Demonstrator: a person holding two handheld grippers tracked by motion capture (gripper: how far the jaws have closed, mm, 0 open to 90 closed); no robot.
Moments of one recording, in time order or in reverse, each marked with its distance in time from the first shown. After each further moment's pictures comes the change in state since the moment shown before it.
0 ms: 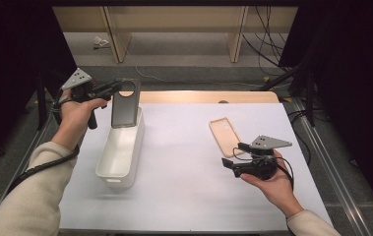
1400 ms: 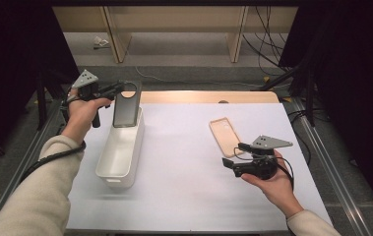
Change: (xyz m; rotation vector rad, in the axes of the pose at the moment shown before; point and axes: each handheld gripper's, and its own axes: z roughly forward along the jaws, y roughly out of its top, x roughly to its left) left arm 0.020 -0.020 0.025 0.046 0.027 -0.005; right arm -0.002 -0.001 0.000 -0.005 0.005 0.014
